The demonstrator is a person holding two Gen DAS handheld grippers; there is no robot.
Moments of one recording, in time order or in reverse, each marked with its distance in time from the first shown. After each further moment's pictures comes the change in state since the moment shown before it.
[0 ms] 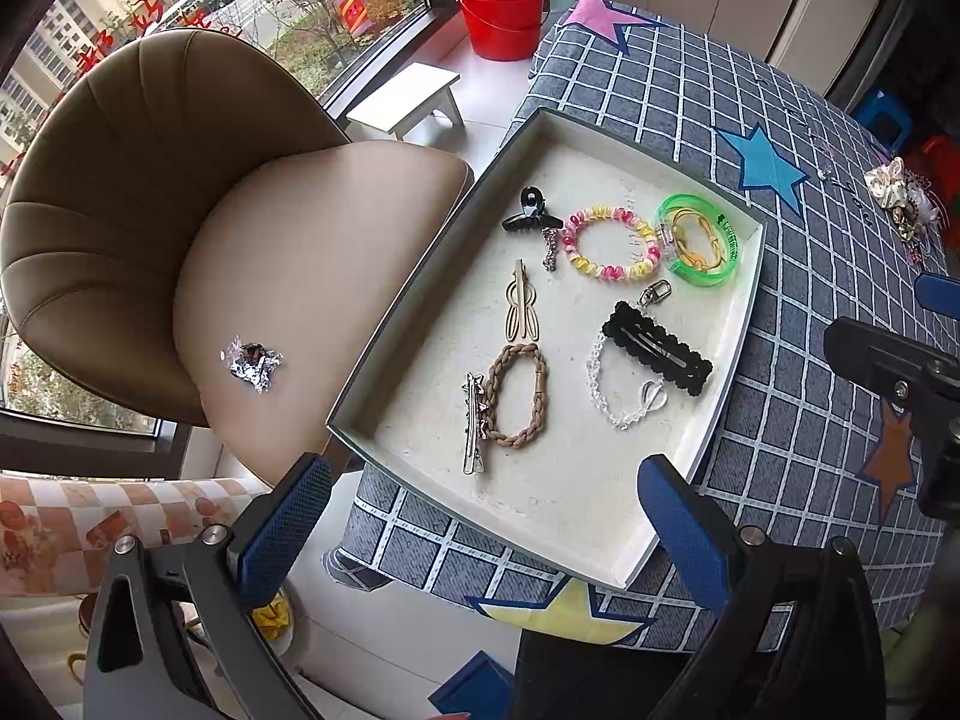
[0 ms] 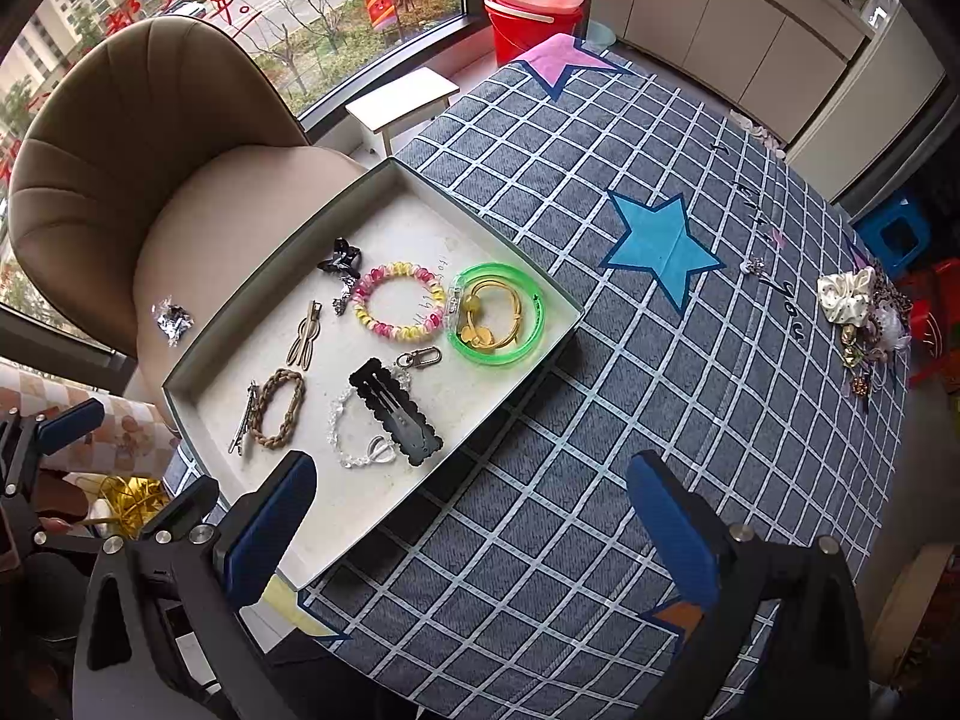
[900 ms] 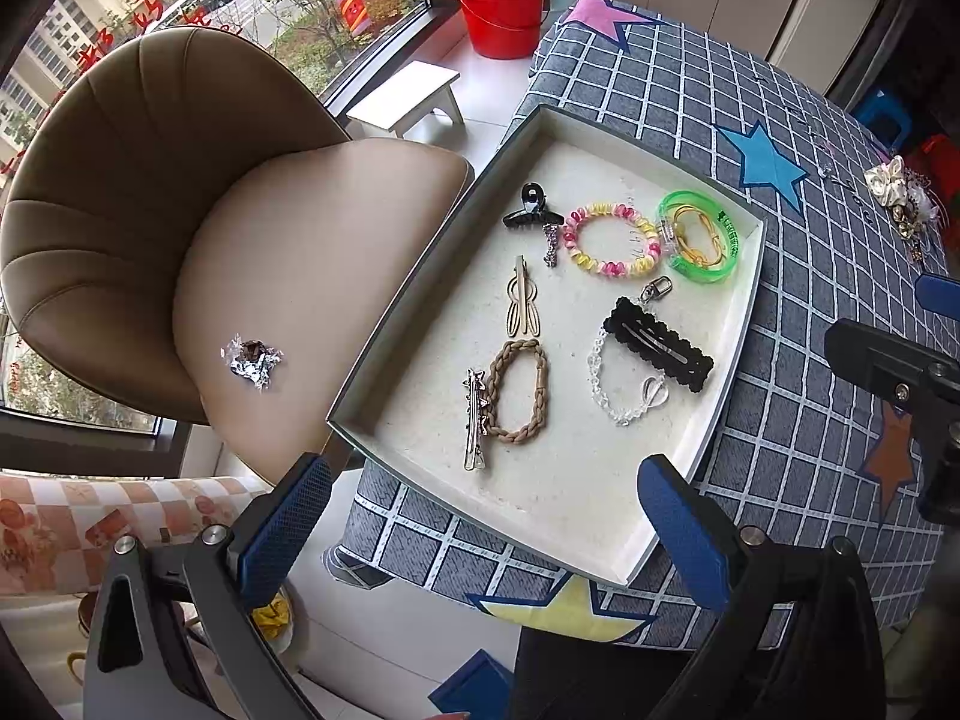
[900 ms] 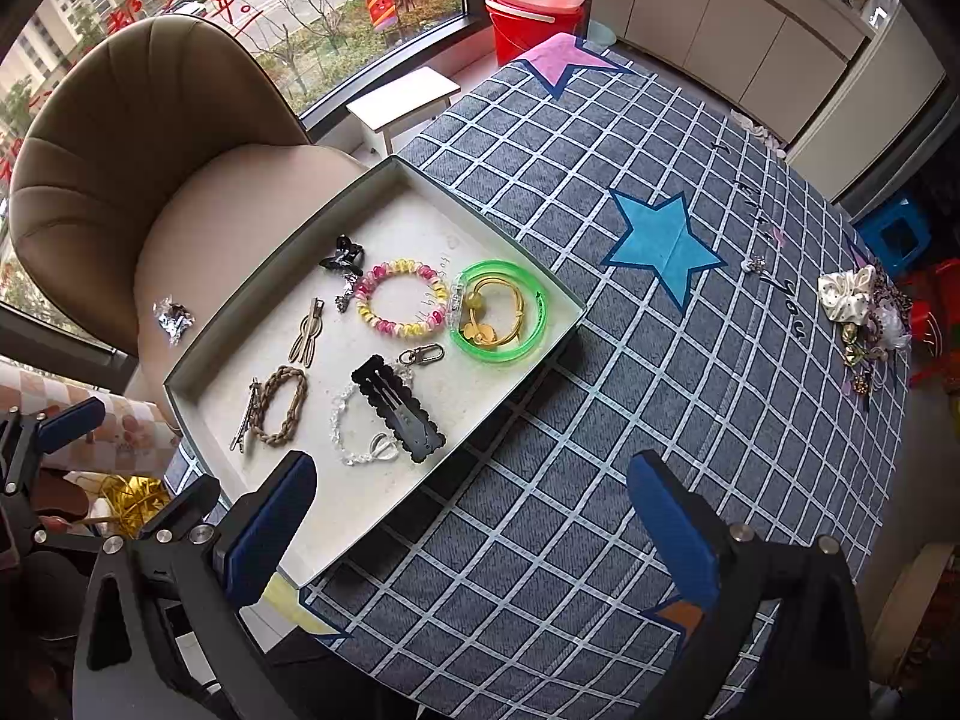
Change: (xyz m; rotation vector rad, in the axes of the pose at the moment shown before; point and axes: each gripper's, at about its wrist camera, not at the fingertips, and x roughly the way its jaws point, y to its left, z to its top) left arm 0.000 0.001 -0.003 -0.002 0.001 0.001; right arm 0.000 0.001 -0.001 -0.002 -0.002 0.000
